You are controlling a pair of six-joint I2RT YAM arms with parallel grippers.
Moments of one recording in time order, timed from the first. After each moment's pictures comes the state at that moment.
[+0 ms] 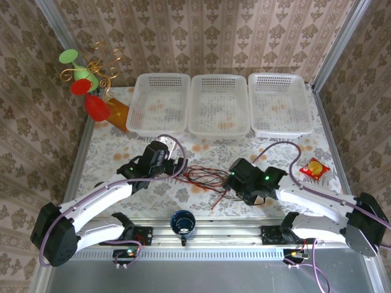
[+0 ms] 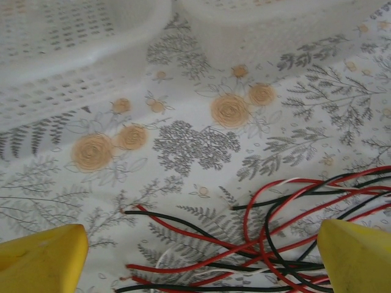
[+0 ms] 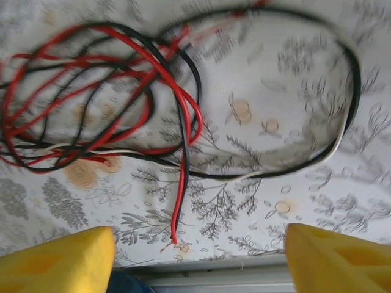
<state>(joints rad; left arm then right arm) -0.75 1.08 0.65 -0.28 -0.15 -0.21 0.87 1.14 0.70 -0.73 -0.02 1.45</state>
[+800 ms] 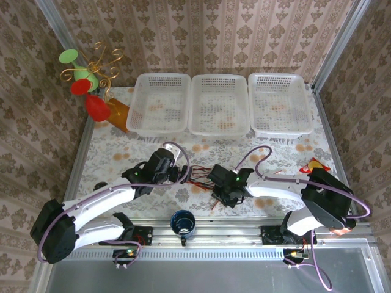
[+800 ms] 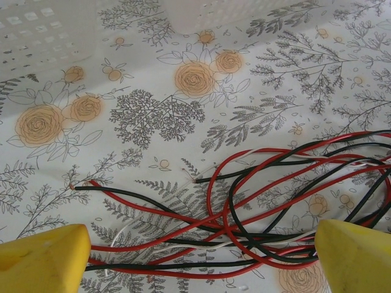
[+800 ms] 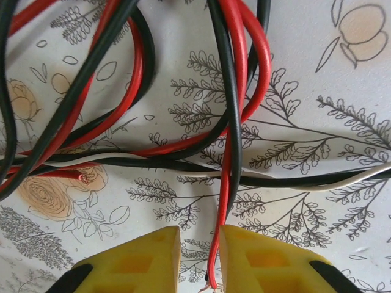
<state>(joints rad) -0.84 1.09 0.60 -0.26 -0.15 -0.28 0.97 1.48 0.76 -0.53 -0.04 1.63</state>
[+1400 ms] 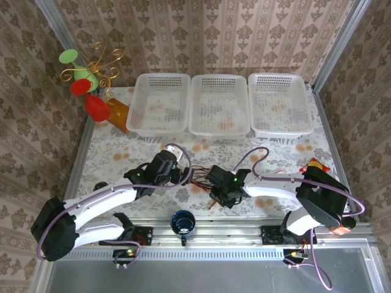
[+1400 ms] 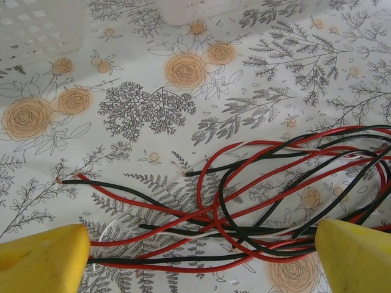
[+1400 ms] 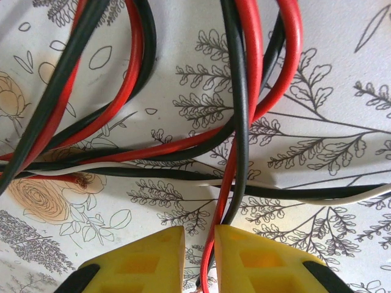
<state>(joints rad) -0.87 1.10 0.60 -0.26 -0.17 -0.31 0.98 1.52 0.76 -0.48 -0.06 1.65</state>
